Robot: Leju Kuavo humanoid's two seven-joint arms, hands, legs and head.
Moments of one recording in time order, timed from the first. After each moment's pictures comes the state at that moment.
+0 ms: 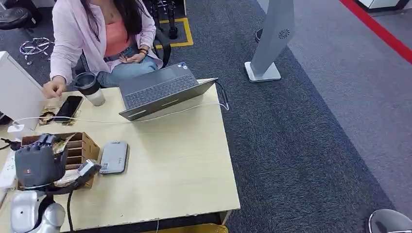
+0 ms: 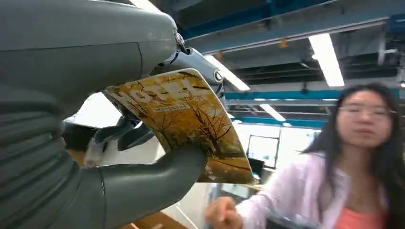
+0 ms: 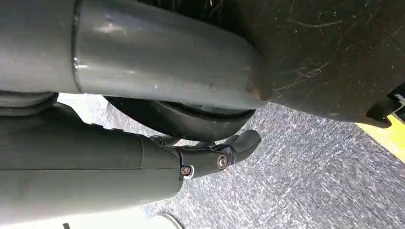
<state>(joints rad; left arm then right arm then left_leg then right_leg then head) -0.21 0.07 0.05 -1.27 -1.25 0.66 -0.27 -0.12 0.12 1.41 -0.14 -0.56 -0.37 0.19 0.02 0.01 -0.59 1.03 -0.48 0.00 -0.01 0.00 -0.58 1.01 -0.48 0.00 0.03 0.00</state>
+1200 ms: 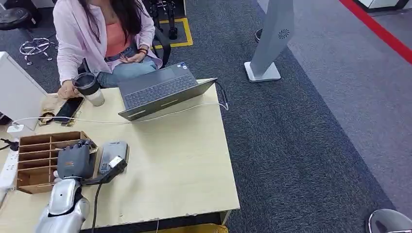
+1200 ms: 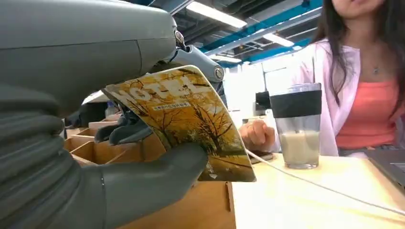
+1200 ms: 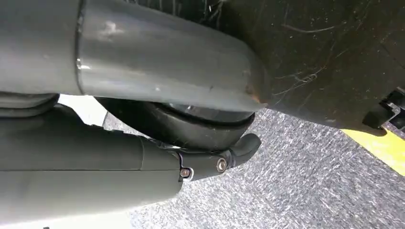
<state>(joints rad) -0.40 0.04 -0.07 -0.81 -1.50 0.58 0.01 -0.12 0.12 1.37 -0.13 -0.60 -0.32 0.14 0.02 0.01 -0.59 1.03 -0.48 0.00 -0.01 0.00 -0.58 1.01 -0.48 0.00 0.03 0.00</state>
